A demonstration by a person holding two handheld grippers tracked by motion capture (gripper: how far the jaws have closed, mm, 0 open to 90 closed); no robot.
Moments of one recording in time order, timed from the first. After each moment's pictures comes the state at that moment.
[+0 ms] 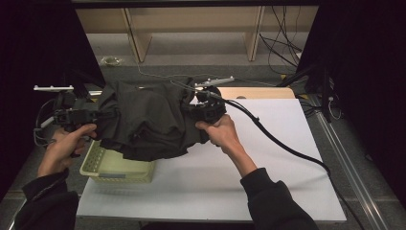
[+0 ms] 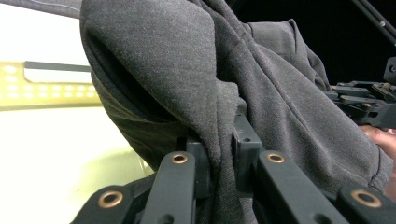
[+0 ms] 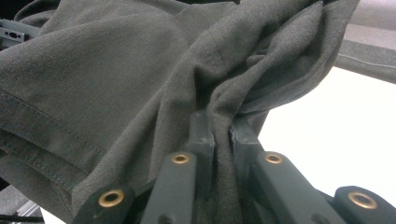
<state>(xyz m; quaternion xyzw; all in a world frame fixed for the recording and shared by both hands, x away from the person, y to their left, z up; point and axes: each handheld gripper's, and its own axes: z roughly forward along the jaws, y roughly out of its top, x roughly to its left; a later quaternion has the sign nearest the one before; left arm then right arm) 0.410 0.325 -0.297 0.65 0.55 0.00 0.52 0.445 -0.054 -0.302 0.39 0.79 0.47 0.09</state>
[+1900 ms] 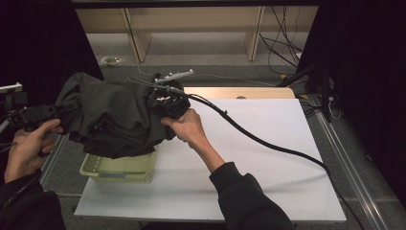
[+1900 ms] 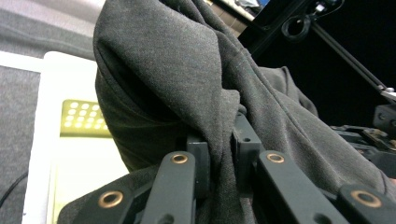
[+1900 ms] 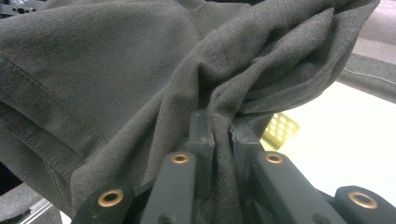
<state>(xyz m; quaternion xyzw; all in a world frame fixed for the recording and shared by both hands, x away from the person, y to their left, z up) 0.390 0.393 -0.285 0.58 0.58 0.06 0.57 0.446 0.030 -0.288 0.34 0.80 0.48 0.08</state>
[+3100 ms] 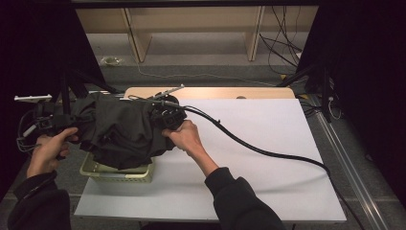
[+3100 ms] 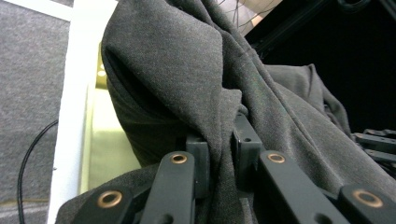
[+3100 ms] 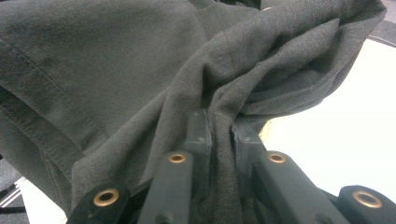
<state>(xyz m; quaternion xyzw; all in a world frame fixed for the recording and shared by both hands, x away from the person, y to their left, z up) 0.421 0.391 -0.340 0.58 0.65 0.03 0.49 0.458 0.046 -0.341 0.37 0.83 0.42 0.07</state>
